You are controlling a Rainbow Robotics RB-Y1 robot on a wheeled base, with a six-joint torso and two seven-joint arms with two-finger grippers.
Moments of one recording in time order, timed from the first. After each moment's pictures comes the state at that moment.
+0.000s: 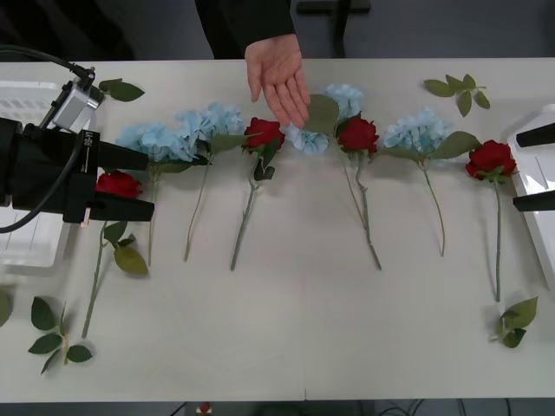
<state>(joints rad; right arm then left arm) -0.30 -0.85 -0.38 -1.71 -1.53 1.68 2.71 -0.28 0.74 0.18 -1.90 1.72 1.51 -2.24</state>
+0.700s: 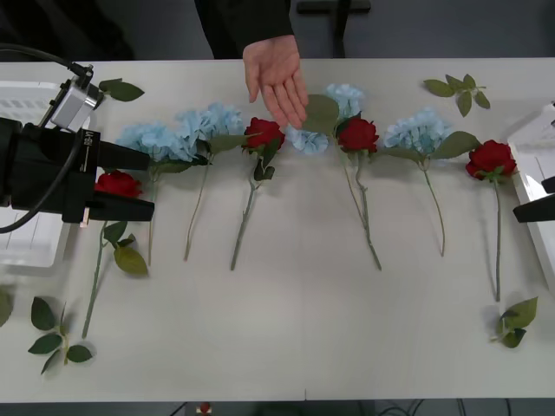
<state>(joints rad) -0.26 -0.89 -0.31 -1.70 -1.32 1.68 2.04 -0.28 0.74 0.18 -1.90 1.74 1.51 -2.24</state>
